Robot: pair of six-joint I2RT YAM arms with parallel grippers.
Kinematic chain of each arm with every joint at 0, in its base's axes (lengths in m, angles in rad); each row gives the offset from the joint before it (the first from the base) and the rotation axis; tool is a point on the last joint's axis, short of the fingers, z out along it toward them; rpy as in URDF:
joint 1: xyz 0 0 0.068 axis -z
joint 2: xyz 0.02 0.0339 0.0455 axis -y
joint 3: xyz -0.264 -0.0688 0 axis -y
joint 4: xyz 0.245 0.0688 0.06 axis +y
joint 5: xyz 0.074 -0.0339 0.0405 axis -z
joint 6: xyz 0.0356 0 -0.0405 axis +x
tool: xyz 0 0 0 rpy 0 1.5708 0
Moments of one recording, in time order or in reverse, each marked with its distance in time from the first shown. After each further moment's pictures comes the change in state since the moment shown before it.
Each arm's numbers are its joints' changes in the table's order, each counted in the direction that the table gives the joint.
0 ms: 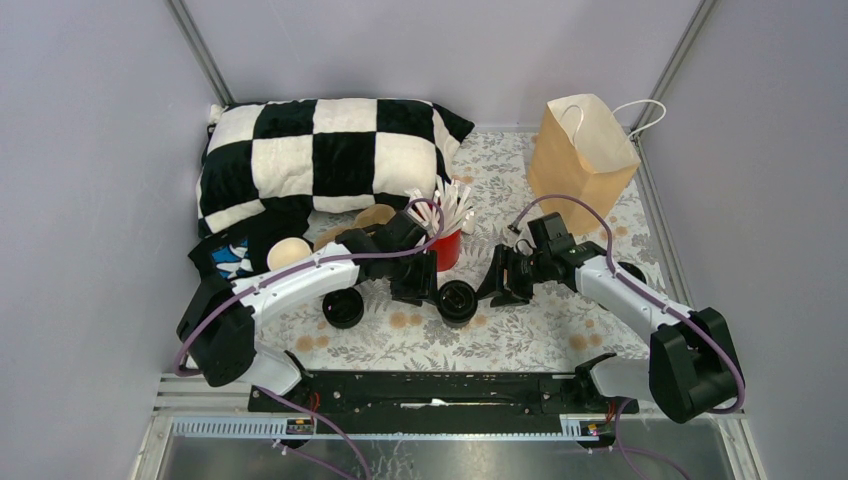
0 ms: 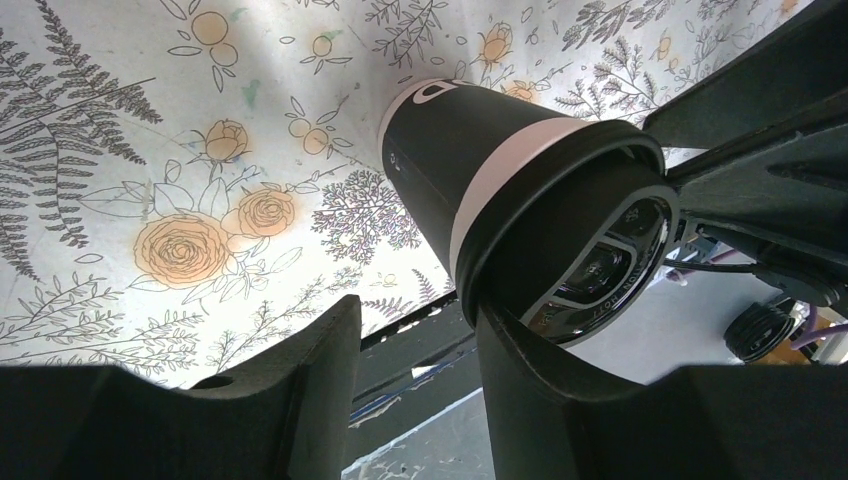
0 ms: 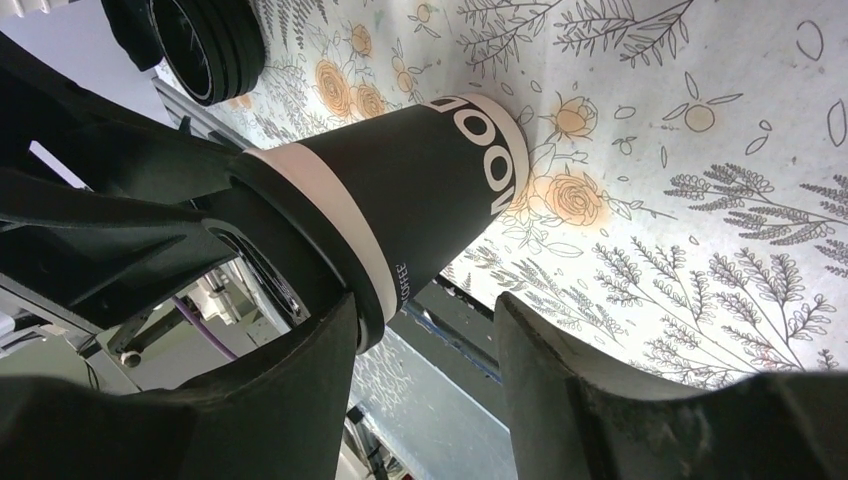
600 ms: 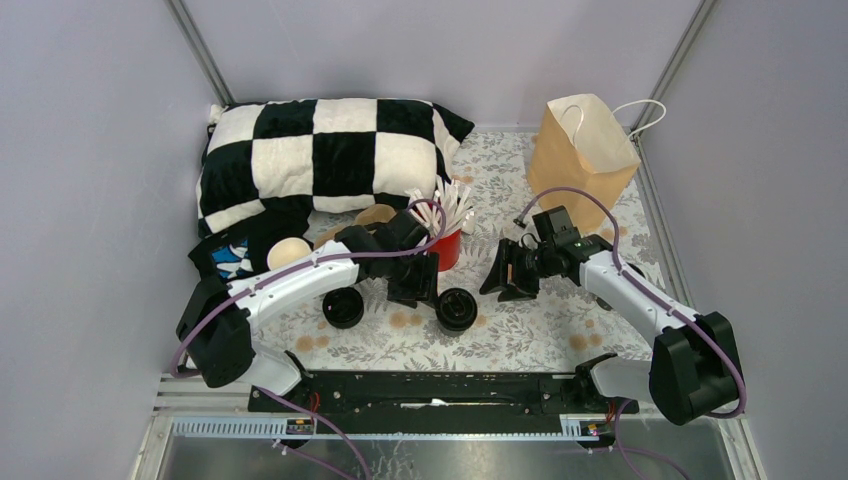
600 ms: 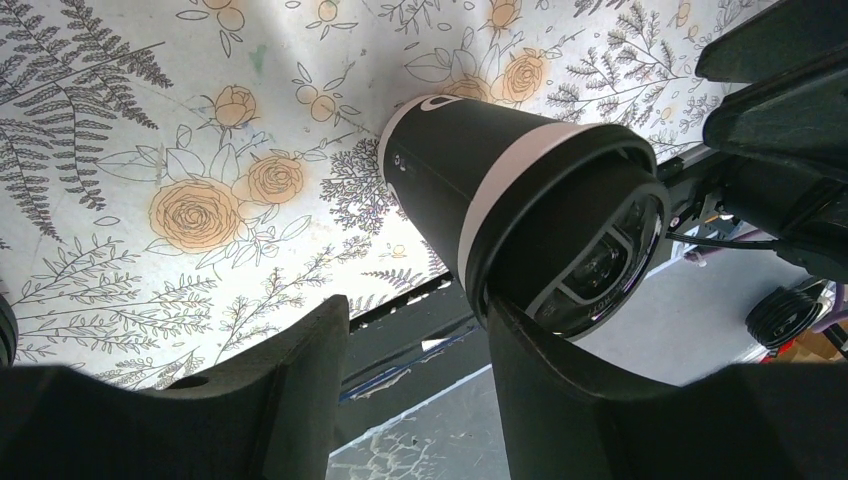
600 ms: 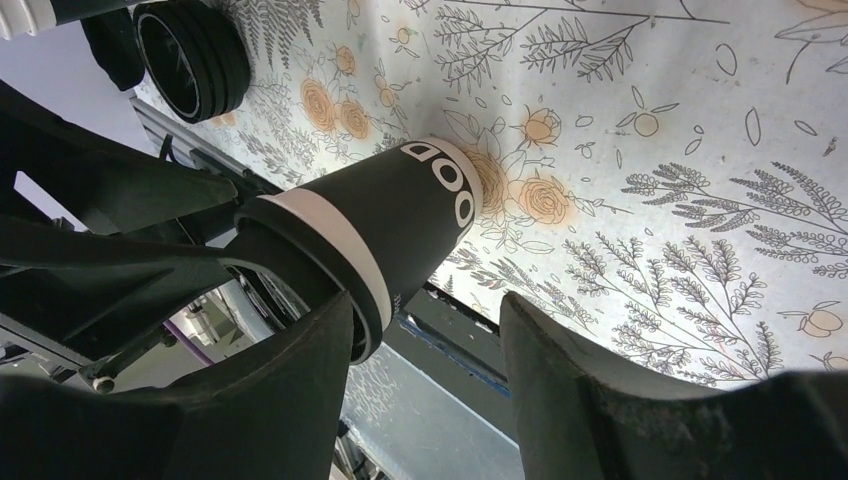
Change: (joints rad) left arm 0.018 0.010 0.053 0.109 -0.019 0.027; right arm 0.032 0.014 0.056 0.095 0.048 -0.049
